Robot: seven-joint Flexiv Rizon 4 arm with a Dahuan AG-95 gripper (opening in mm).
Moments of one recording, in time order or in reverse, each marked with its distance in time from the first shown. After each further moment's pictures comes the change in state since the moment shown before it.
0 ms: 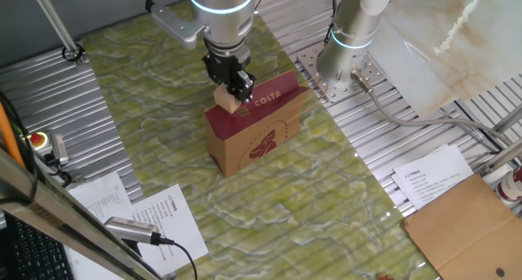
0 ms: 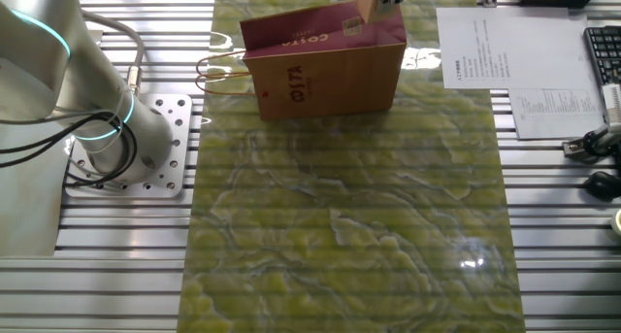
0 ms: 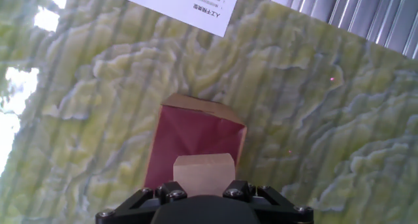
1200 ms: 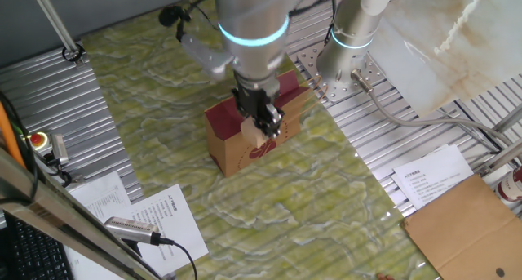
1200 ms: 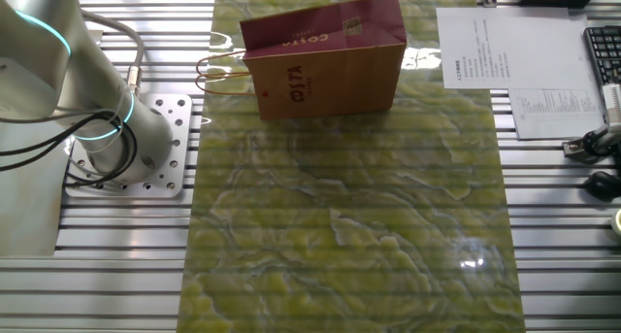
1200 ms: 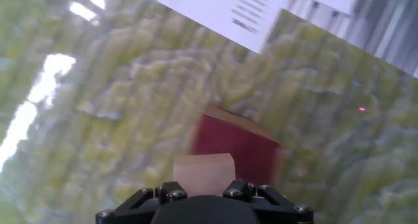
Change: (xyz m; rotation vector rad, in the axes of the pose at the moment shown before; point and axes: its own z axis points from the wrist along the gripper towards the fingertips) arm -0.027 0.104 0.005 -0.089 -0.015 0.165
